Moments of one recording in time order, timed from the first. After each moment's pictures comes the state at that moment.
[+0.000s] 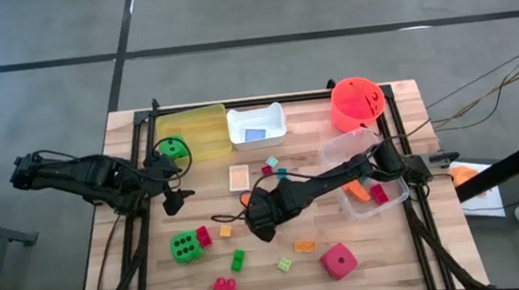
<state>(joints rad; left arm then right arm) -0.21 0.76 0.80 -0.99 -0.36 -0.60 0.23 2.23 1.86 -1.00 0.26 0.86</state>
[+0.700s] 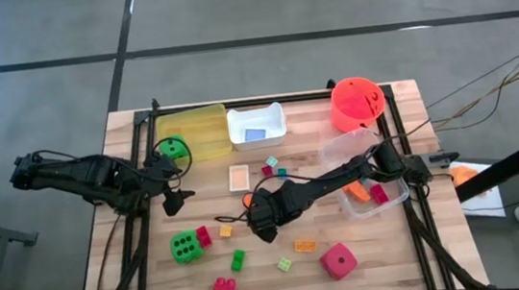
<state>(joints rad) -0.21 0.76 0.80 -0.98 -0.35 -0.61 0.24 2.23 1.83 -1.01 0.25 0.94</state>
